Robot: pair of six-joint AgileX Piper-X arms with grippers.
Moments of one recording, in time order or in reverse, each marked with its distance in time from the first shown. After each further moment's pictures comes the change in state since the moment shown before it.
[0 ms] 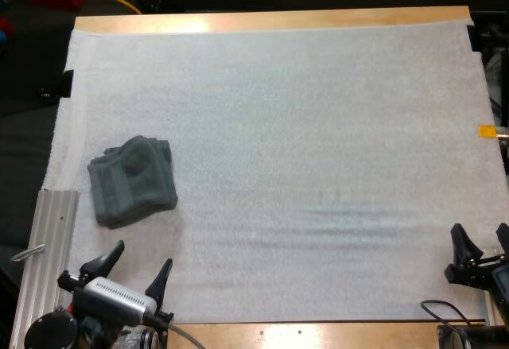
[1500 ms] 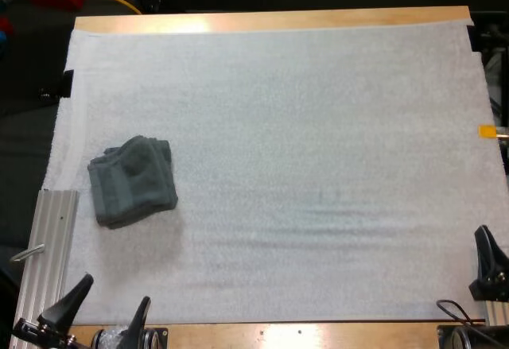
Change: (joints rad) left arm 0.000 0.031 -0.407 0.177 0.003 -0.030; right arm 0.000 0.054 -0.289 0.068 -0.024 -0.009
